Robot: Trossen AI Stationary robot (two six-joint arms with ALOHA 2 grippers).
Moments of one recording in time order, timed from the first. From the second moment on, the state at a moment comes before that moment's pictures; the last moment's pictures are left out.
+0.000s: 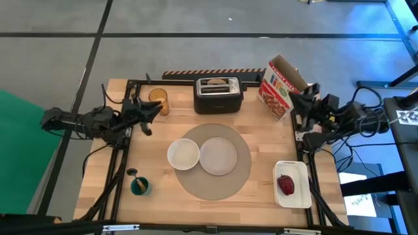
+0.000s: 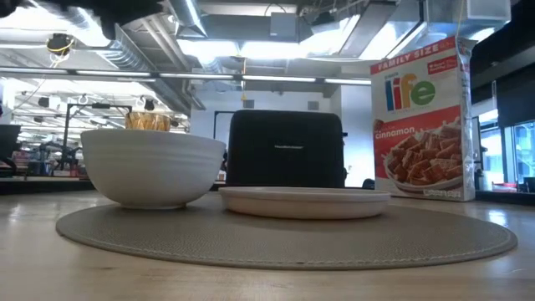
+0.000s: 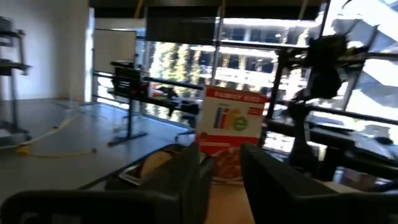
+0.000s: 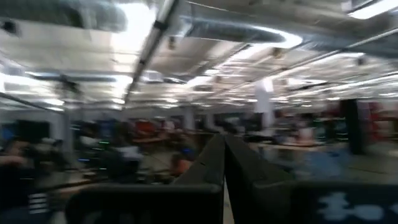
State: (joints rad) left arm -0.09 0.49 0.45 0.23 -0.63 -0.04; right arm 0.24 0.54 0.73 0.35 0.59 -0.23
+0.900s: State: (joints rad) left arm 0.06 0.90 0.67 0.27 -0.30 -0.09; right arm 0.24 0.71 1.13 -0.64 1.09 0.28
